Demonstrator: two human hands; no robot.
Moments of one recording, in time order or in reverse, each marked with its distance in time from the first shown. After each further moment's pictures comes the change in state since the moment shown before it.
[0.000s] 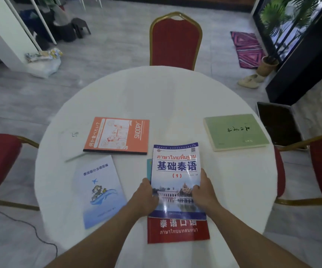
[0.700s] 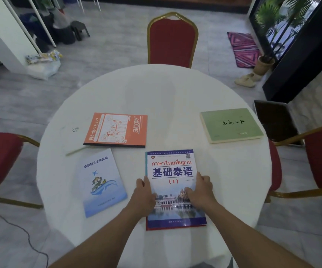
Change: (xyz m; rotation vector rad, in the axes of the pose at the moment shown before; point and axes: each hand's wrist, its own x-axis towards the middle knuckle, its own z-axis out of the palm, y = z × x) left_hand -0.028 -0.006 0.028 0.244 0.123 0.031; right_hand -0.024 0.027 0.004 -0.347 0.006 -0.003
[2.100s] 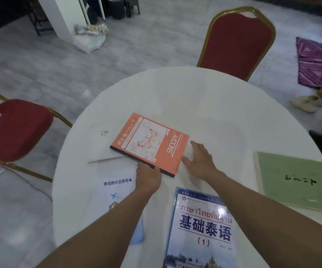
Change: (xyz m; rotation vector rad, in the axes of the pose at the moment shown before) left_hand 0.140 -0.014 -0.121 -0.606 0.358 -0.501; right_hand 0.185 -0.208 0.014 -0.294 -0.199 -0.393
